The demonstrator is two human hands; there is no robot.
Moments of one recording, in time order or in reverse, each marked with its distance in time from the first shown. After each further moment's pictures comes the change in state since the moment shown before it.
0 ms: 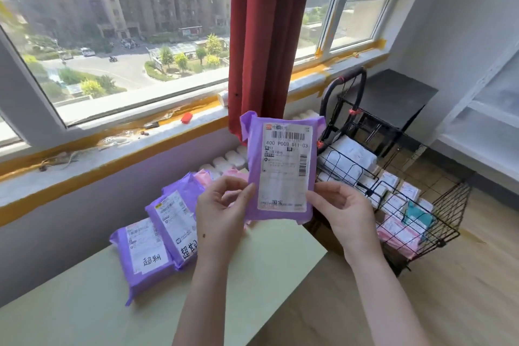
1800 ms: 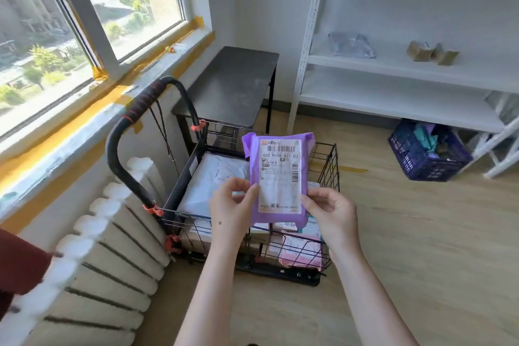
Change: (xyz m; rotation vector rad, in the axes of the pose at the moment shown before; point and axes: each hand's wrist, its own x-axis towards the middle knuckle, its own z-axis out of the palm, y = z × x) left_hand 0.162 -0.093 0.552 0.300 -0.626 -0.009; right_hand 0.296 0.102 -0.368 -0.013 0.702 0.140
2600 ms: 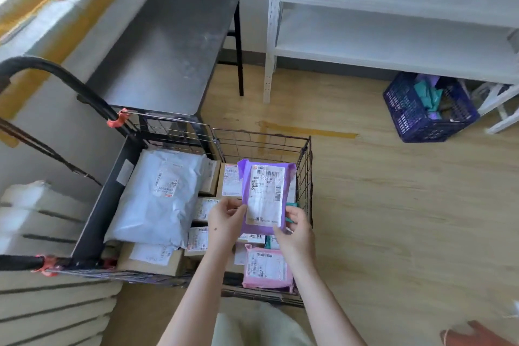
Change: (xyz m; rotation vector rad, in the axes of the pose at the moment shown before) left_hand 0.173 -0.122 0.229 0.162 -0.132 -0.412; right_hand 0.214 0.164 -0.027 -0.264 -0.022 0.358
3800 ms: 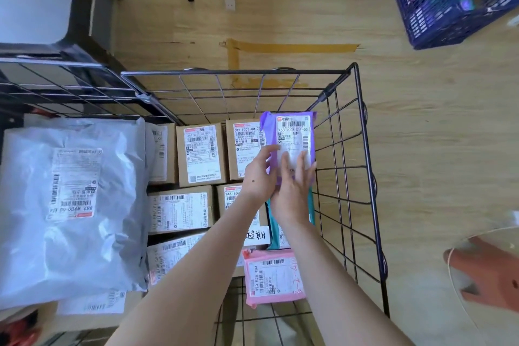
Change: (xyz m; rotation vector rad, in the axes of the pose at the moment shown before) left_hand 0.223 -0.131 0.171 0.115 -0.530 0.150; right_hand 0.211 0.156 0.109 -0.641 -0.006 0.129
